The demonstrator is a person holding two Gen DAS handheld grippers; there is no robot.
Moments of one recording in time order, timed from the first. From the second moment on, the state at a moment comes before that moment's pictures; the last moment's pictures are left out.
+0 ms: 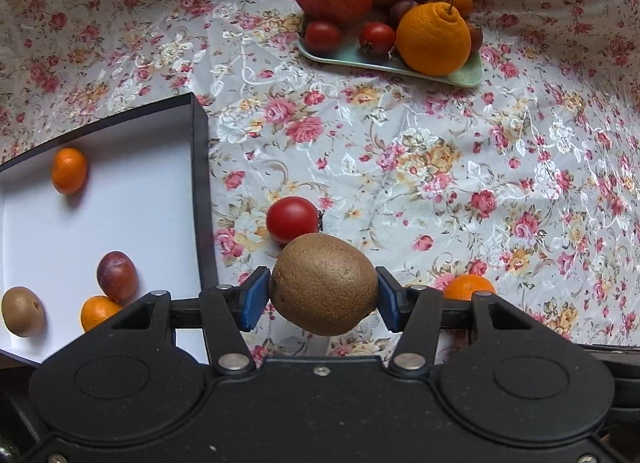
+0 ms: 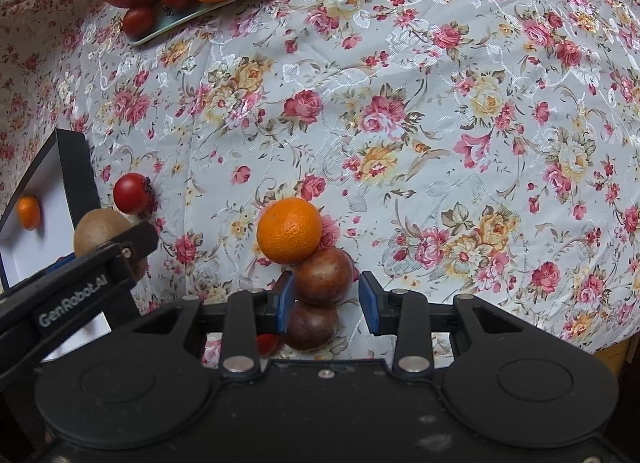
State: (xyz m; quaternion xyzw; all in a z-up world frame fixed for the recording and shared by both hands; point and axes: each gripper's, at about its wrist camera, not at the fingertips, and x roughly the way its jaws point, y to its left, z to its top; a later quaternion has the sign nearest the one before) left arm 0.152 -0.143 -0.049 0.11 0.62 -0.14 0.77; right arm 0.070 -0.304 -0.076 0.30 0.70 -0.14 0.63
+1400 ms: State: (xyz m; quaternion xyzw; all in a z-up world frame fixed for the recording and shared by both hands) left arm 0.195 0.000 -0.013 0.02 0.59 -0.02 0.81; right arm 0.129 -0.232 -0.046 0.24 0.67 -0.12 0.69
